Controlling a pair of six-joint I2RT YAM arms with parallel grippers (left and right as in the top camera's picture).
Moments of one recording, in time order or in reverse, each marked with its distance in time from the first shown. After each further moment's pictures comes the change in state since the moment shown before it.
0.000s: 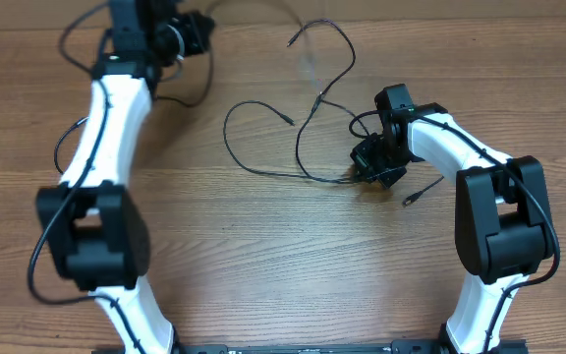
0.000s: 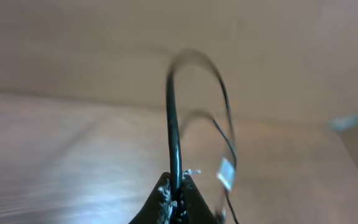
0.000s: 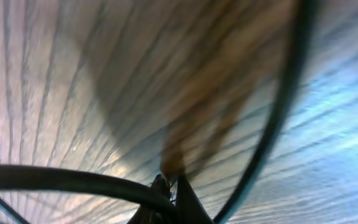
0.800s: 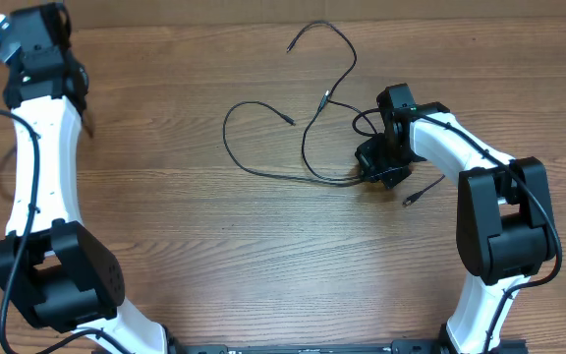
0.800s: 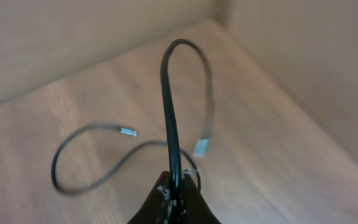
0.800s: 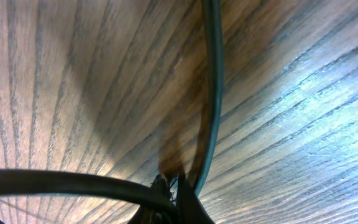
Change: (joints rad) left arm 0.243 -0.141 -0.095 -0.303 -1.048 -0.197; right arm -0.007 -0.006 0.000 -0.019 0.044 0.052
